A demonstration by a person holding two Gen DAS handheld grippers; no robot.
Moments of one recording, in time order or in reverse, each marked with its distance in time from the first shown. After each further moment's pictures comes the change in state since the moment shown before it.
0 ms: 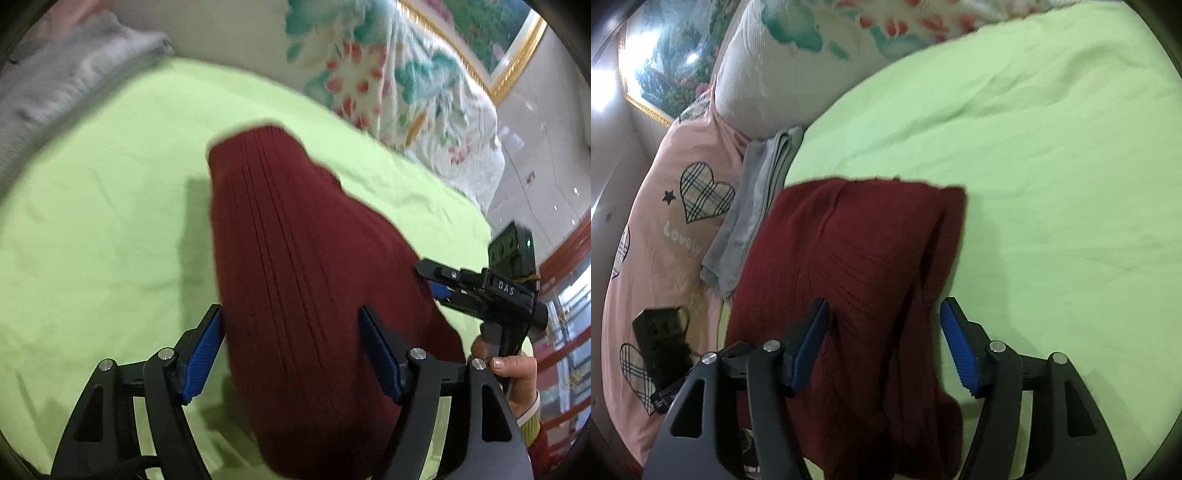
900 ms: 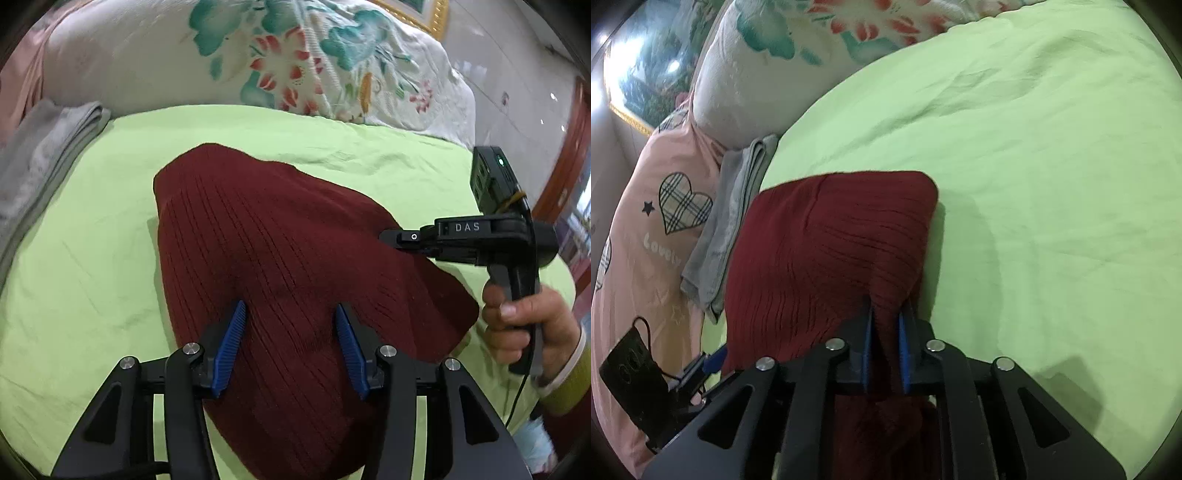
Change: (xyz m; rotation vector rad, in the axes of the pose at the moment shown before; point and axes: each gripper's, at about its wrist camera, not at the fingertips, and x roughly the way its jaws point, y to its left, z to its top) left arm 0.027 -0.058 -0.026 0.324 -0.006 0.065; right arm 0.016 -0.017 -0.004 0.041 -0.023 -0.070
